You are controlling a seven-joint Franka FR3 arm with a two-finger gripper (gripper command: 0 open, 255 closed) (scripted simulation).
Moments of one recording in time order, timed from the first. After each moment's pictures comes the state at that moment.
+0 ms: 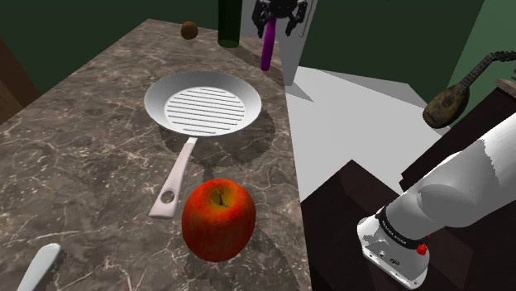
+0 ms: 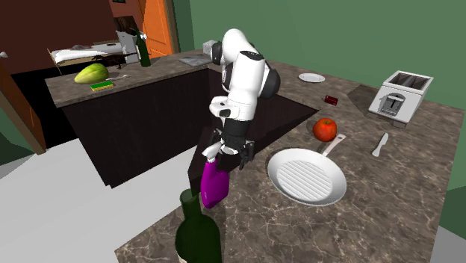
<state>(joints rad) -0.12 -0.05 0.27 -1.78 -0.22 1.96 0.55</state>
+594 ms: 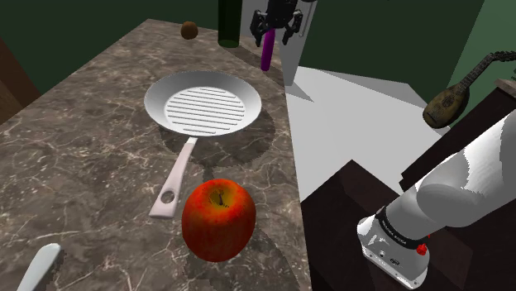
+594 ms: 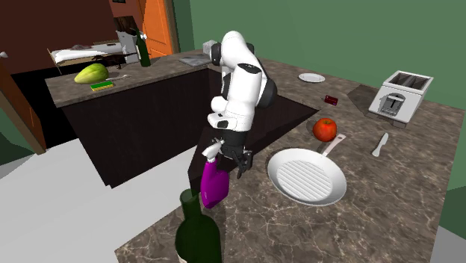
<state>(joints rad) -0.12 -0.03 0.26 -1.83 -0.24 2.04 0.56</state>
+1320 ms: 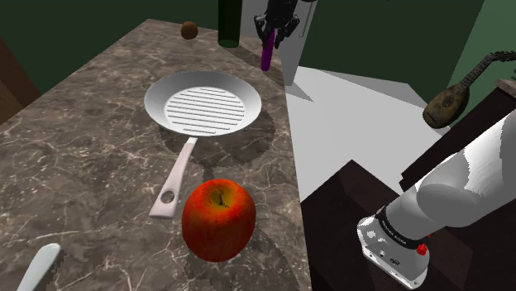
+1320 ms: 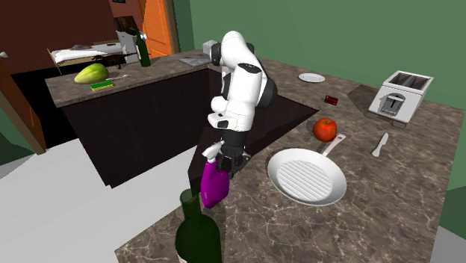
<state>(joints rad) -0.12 -0.03 0.26 -1.83 -0.24 2.04 0.56</state>
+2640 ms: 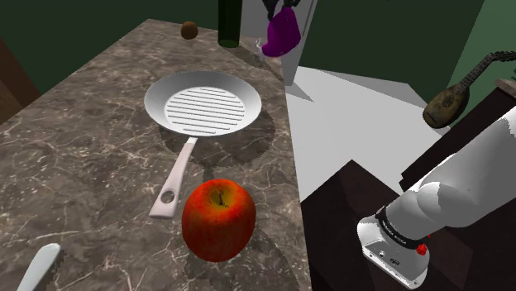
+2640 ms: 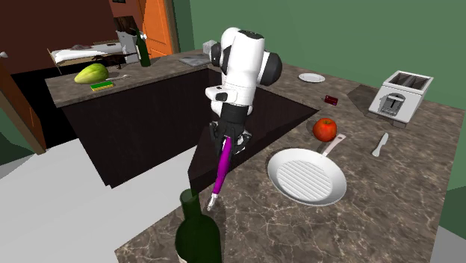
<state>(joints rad) -0.12 -0.01 0.27 -1.59 -0.23 1.83 0.52</state>
